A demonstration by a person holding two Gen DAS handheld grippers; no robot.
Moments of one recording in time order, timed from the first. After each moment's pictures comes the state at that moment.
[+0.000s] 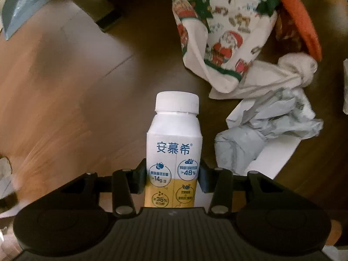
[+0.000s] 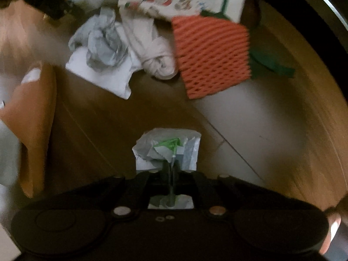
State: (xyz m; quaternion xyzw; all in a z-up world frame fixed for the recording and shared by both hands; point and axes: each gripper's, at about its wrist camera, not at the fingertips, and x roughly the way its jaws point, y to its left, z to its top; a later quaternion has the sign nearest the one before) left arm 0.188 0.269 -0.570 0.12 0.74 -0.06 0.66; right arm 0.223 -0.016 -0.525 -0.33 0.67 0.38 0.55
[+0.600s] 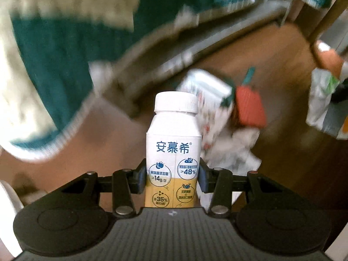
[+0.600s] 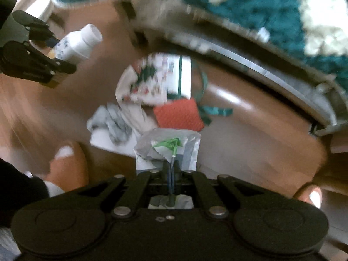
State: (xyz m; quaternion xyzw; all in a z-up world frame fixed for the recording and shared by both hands) left arm 0.223 0.234 -0.379 0.14 0.63 -0.08 0.76; right arm 0.247 -0.022 -0.363 -0.21 0.61 0.33 0.69
